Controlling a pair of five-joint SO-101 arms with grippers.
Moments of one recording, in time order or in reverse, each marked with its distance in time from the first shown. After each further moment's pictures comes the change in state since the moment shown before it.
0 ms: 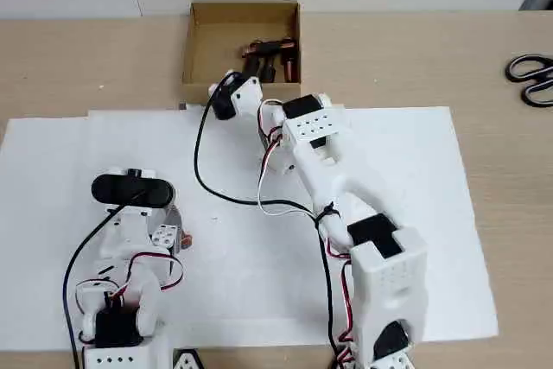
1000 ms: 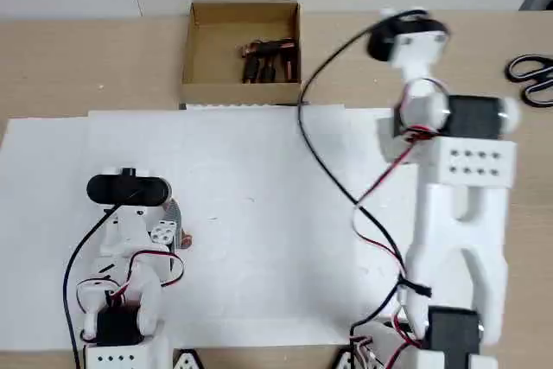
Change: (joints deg) left arm 0.0 0.0 1.1 -2.6 2.6; right arm 28.7 -38.1 0.0 32.1 -13.5
